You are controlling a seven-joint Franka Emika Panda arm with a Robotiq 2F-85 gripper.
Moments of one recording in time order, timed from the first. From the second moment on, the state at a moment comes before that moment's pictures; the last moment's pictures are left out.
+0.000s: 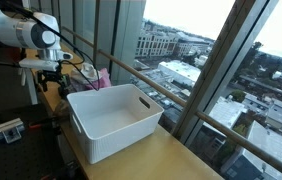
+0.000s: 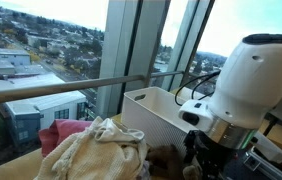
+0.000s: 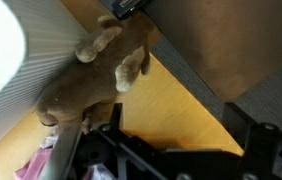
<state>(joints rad) 0.34 0.18 0.27 -2.49 -0.35 2.56 0.02</state>
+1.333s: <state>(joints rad) 0.28 0.19 0.22 -2.52 -0.53 2.59 -0.14</state>
